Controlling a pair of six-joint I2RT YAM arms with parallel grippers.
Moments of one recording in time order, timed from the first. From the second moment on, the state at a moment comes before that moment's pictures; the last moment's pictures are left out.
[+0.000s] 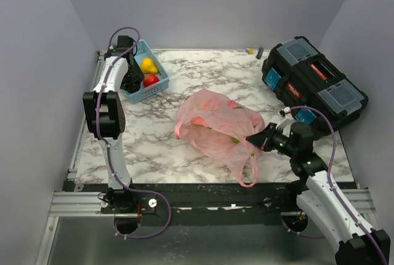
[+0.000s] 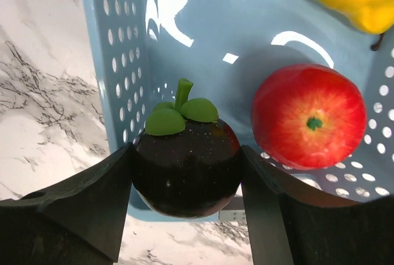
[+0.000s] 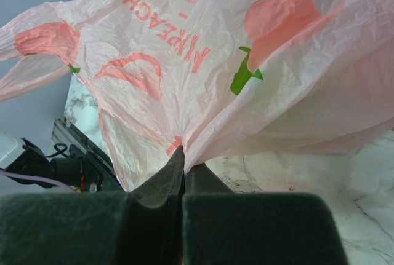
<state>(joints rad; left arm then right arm) 0.02 2.13 1.93 -0.90 -0.20 -0.49 0.24 0.62 0.32 -0.11 -0.49 0.61</state>
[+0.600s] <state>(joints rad) 0.03 2.25 2.01 -0.98 -0.17 -0.48 0.24 0.62 0.32 -0.11 -0.49 0.61</state>
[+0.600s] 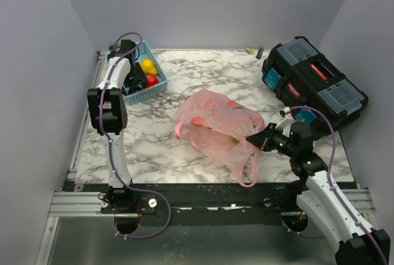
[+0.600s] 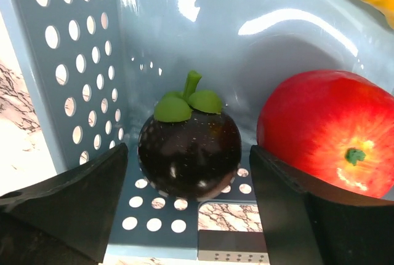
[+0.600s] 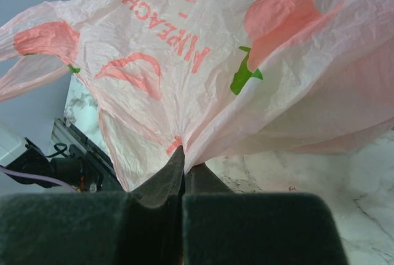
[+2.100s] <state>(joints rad) -1.07 1.24 1.06 -0.20 0.14 -0.37 0.24 0.65 0.32 -0.10 -0.49 0.61</state>
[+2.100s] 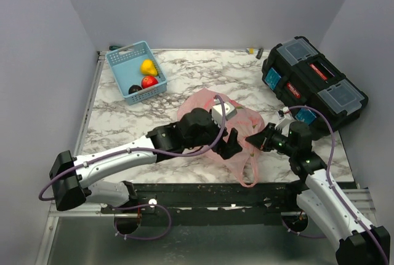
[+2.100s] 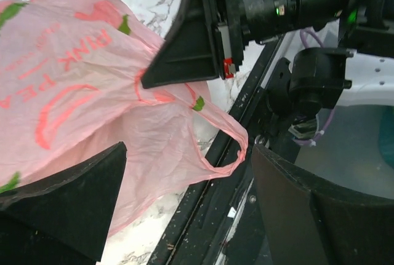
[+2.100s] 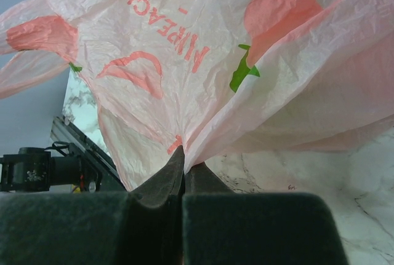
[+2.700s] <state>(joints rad) -1.24 1.55 1.11 -0.22 -0.23 -0.50 0.24 0.64 0.32 -0.10 -0.49 0.61</state>
